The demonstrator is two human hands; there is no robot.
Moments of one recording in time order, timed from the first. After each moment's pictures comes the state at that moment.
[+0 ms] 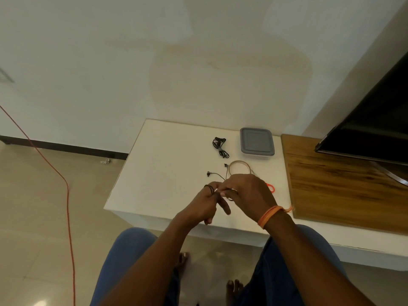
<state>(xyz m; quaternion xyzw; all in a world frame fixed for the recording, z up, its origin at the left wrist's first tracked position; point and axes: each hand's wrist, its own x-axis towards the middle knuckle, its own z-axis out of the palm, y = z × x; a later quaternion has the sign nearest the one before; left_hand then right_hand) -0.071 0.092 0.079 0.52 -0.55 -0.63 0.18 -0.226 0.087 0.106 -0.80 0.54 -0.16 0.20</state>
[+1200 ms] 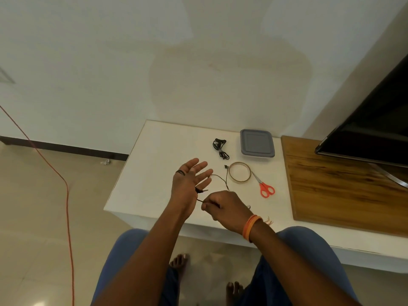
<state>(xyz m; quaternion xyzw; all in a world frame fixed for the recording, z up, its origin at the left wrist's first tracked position) -0.054 0.066 0.083 0.48 -0.24 -0.66 0.53 -0.185 0.107 0.091 -0.71 0.57 -0.11 0.40</state>
